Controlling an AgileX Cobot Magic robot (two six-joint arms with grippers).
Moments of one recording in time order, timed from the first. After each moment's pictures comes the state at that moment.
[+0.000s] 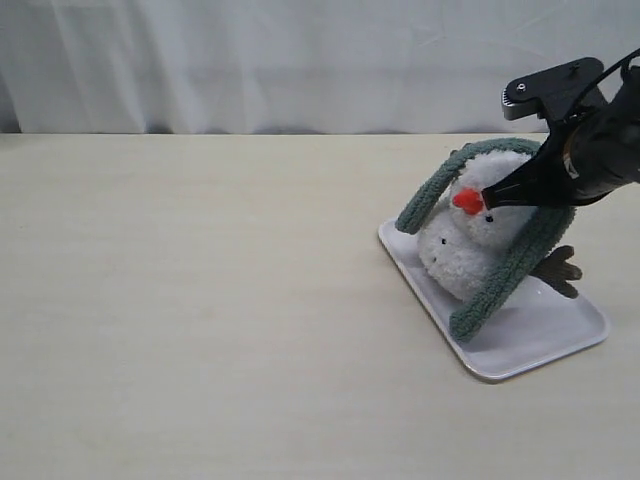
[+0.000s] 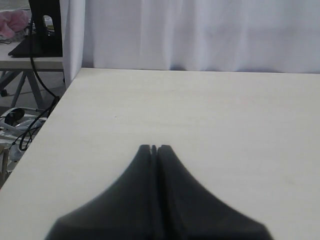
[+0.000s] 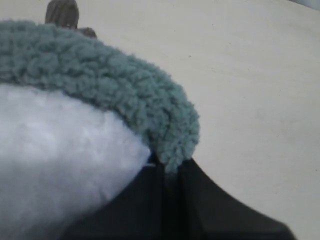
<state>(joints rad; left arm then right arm) 0.03 0.00 0.00 -0.01 0.32 0.00 0.25 1.64 -1.02 -0.87 0.53 0.73</state>
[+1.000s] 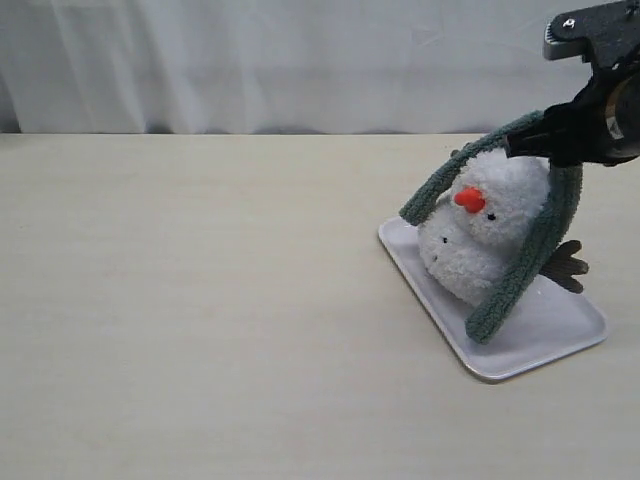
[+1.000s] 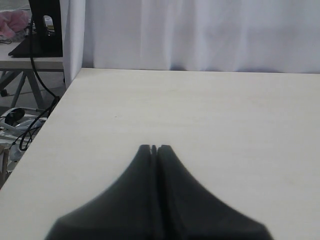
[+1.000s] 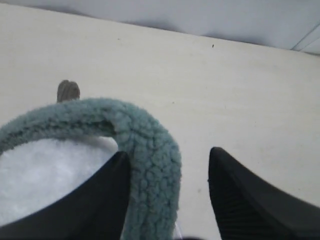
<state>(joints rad) 0.03 0.00 0.00 -0.01 0.32 0.00 0.25 1.48 -1.02 -0.89 0.53 0.82</state>
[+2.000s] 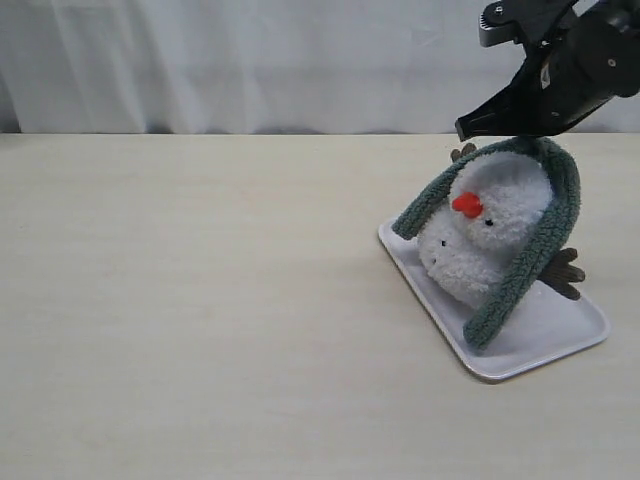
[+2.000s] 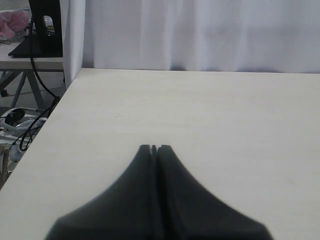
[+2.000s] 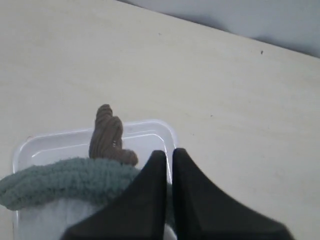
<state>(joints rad) 0.03 0.00 0.00 -0.01 0.32 0.00 0.25 1.73 -1.32 -0.55 0.60 0.39</state>
